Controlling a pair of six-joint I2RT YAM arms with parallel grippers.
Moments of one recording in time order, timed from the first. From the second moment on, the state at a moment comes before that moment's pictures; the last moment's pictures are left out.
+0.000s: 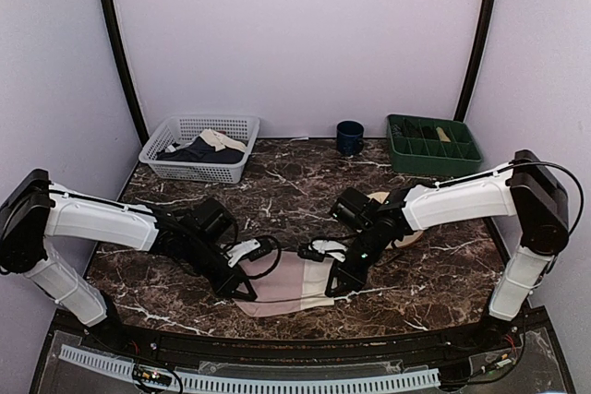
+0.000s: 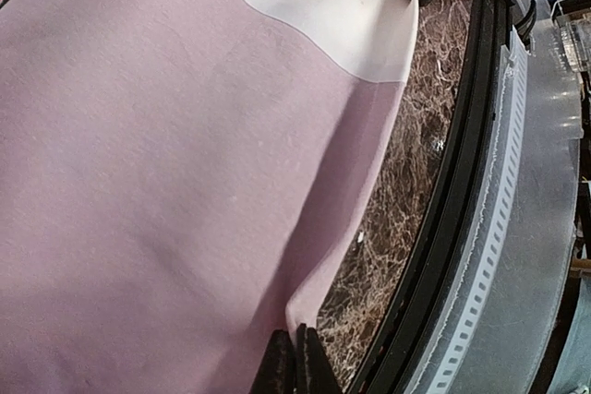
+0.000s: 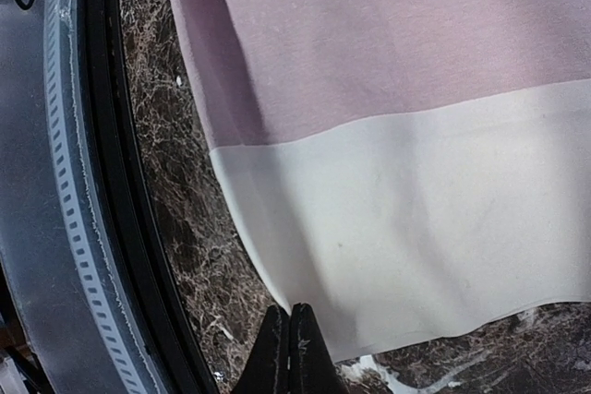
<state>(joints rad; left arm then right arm) -0.88 1.50 0.73 -0.36 0.54 -0.09 0.96 1.74 1.04 -0.59 -0.54 -0.17</state>
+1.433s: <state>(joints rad) -0.65 1.55 0.89 -0.46 0.29 -0.22 0.83 1.98 1.26 -0.55 -0.57 0.00</state>
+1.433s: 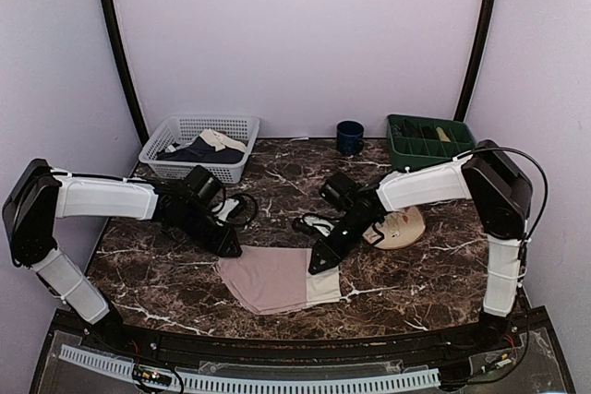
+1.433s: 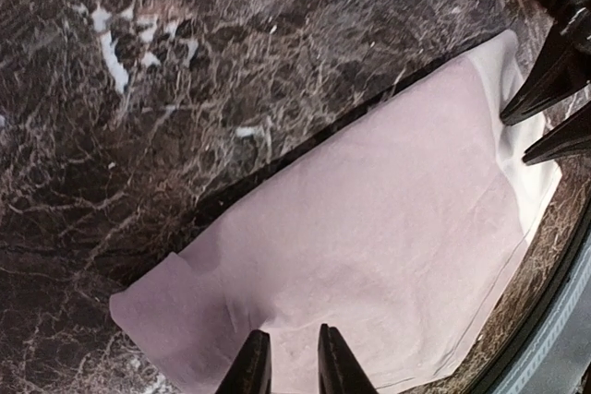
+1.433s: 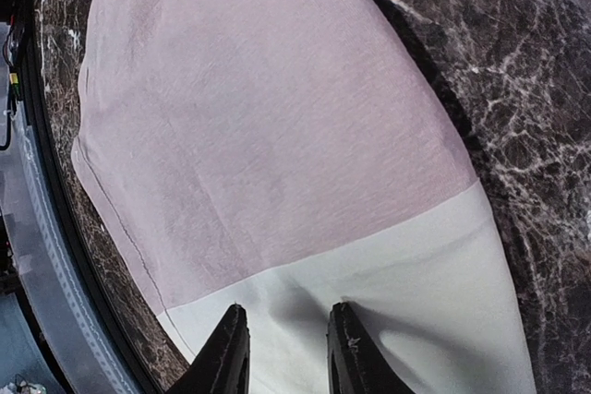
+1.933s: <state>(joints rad) -0.57 1.67 0.92 -0.56 0.20 -0.18 0.80 1.97 1.29 -0.57 -0.55 0.01</state>
